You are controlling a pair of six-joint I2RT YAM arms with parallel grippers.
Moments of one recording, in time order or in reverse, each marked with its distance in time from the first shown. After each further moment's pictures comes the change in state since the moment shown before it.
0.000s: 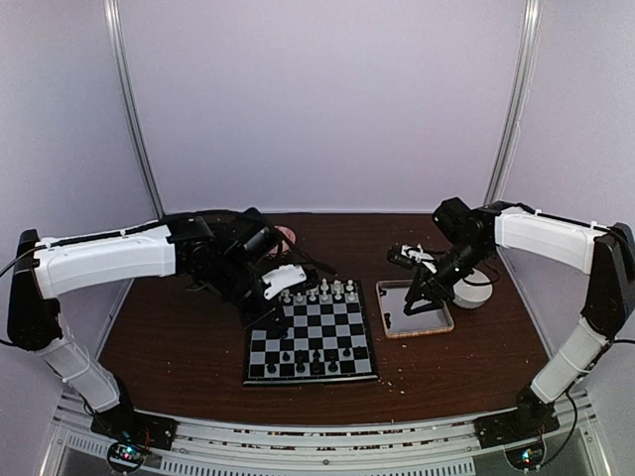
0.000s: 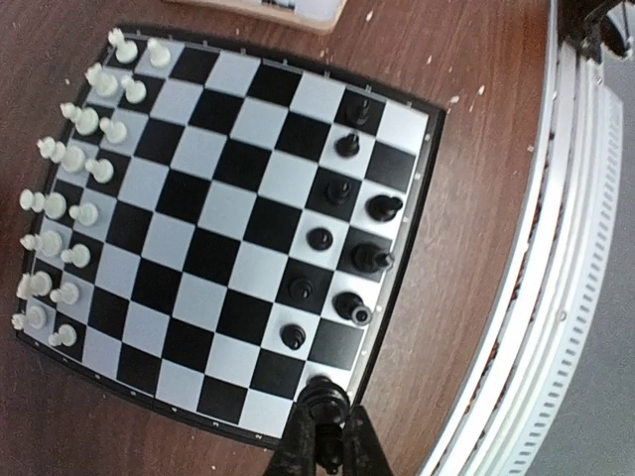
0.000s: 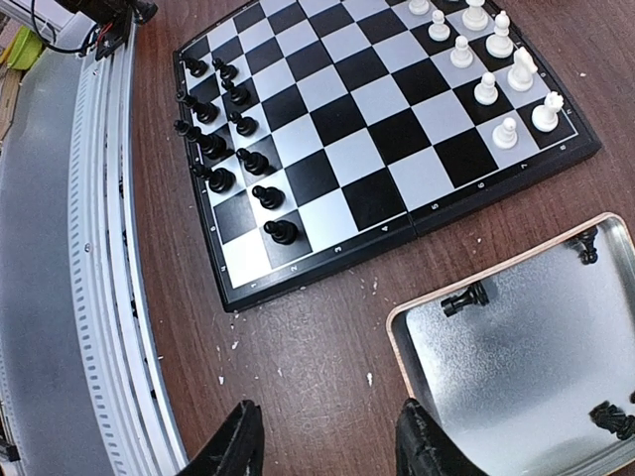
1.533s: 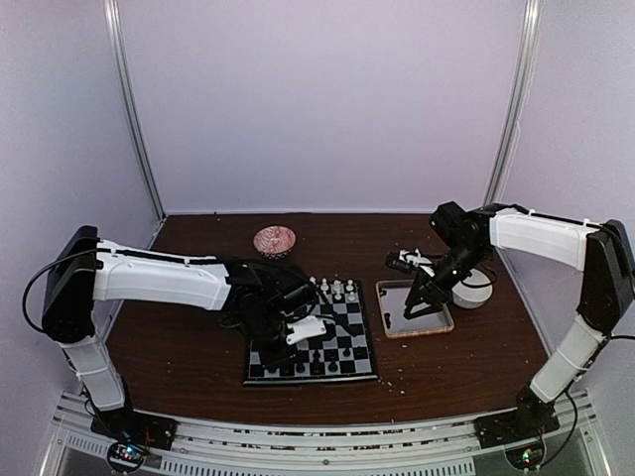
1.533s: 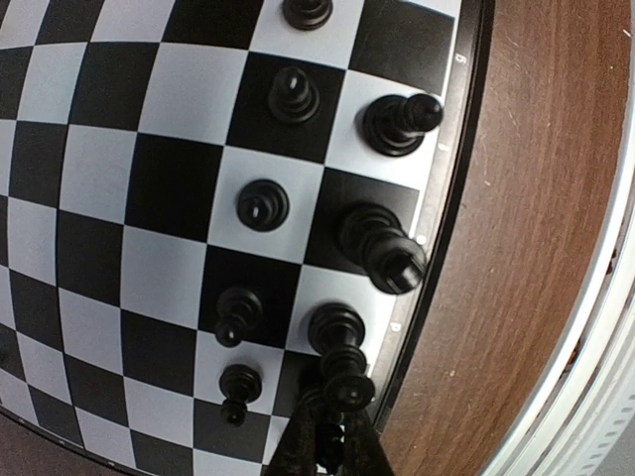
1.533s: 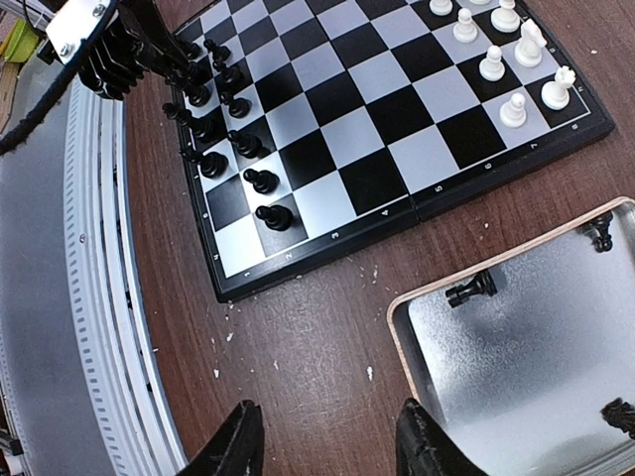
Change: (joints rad) left arm -0.122 0.222 -0.083 0.083 -0.126 0.026; right arm 0.000 0.035 0.000 -0.011 0.014 -0.012
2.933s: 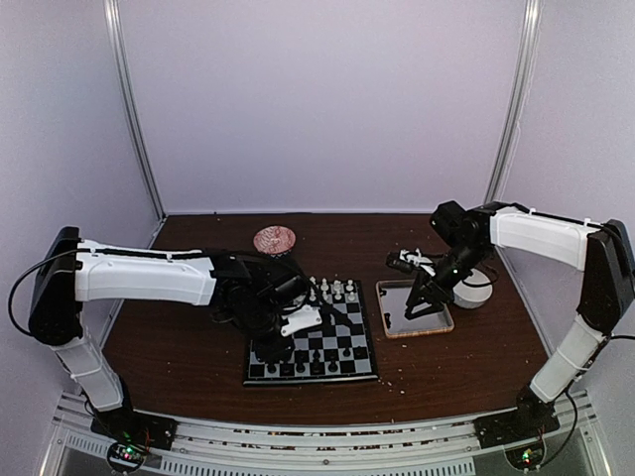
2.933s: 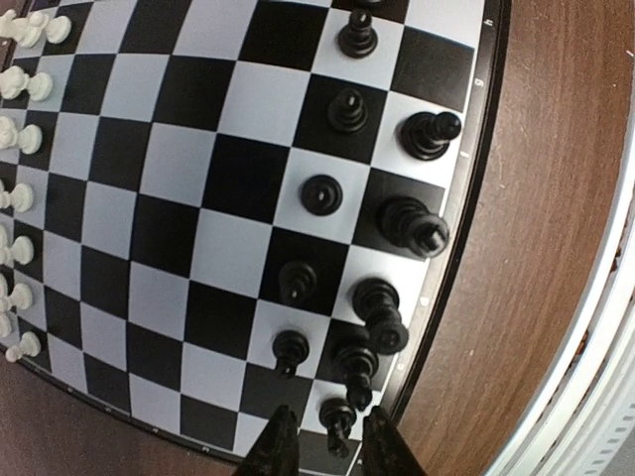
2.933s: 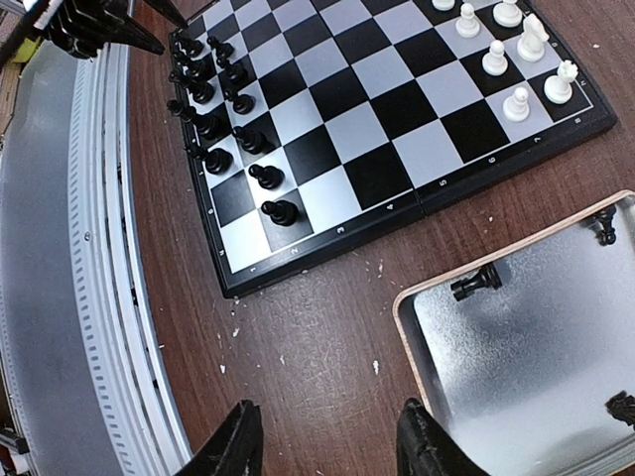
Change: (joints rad) left arm 0.000 -0.064 0.000 -0.013 -0.070 -0.001; right arm 0.000 0.000 0.009 -0.026 0.002 0.002
